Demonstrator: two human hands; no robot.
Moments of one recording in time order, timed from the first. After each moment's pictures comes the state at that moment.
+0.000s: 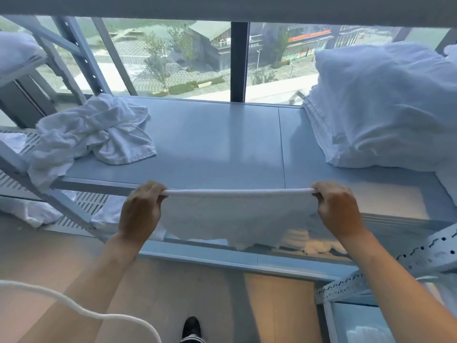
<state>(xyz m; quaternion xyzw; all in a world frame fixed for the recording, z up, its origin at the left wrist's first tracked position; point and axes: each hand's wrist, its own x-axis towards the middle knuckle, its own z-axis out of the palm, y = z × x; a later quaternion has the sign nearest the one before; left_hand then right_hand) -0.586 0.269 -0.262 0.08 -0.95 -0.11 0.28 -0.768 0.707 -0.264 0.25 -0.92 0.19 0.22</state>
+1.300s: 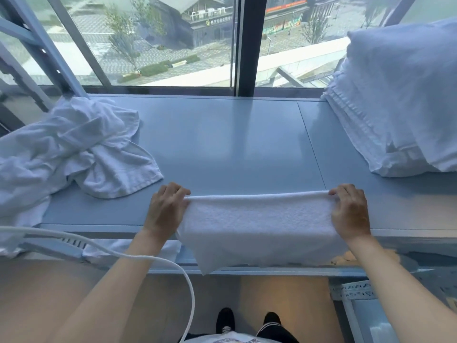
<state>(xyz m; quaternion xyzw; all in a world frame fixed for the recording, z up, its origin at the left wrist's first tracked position) -0.745 0.137 -0.344 0.02 -0.98 -0.12 0.15 -0.865 0.607 -0.362 0.09 -0.96 0.17 0.19</state>
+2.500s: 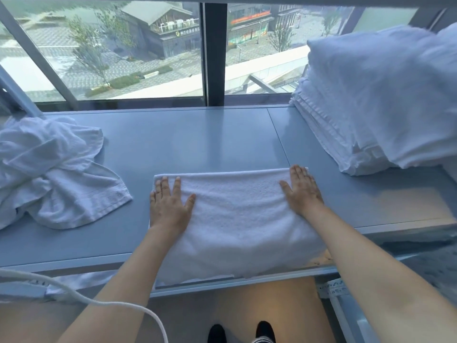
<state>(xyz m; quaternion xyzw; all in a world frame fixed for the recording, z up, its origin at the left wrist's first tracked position) -0.829 0.189 -0.361 0.16 -0.98 -0.14 -0.02 -0.935 0.557 -0.350 0.03 -0.99 0.11 -0.08</state>
